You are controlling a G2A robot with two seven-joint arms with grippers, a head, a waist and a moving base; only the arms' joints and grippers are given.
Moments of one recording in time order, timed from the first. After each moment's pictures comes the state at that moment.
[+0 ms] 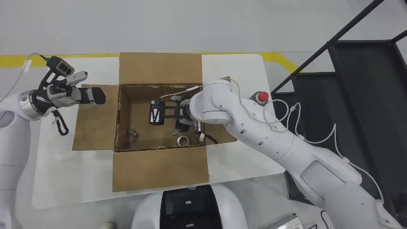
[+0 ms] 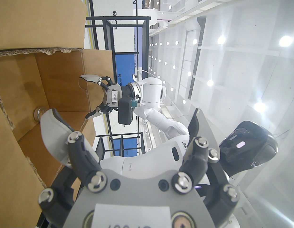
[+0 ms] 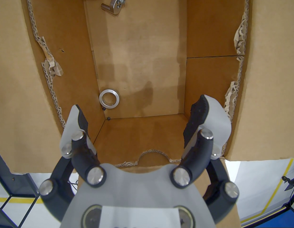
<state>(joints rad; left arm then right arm) 0.91 -0.93 -1.44 -1.11 -0.66 -0.09 -1.48 -0.68 -1.30 0.63 -1.54 -0.98 -0.57 1.13</state>
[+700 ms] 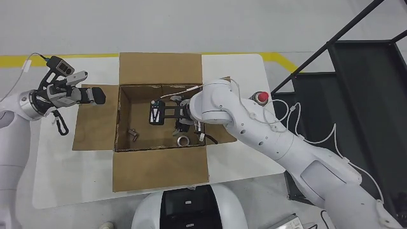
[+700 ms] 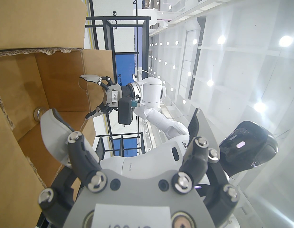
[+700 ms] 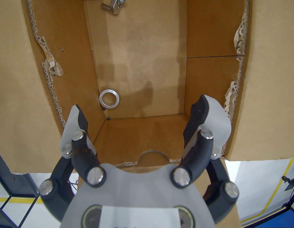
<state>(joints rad) 0.91 -0.93 -1.44 -1.11 -0.66 -0.09 -1.48 -0.68 -1.30 0.63 -1.54 -0.98 -0.57 1.13</state>
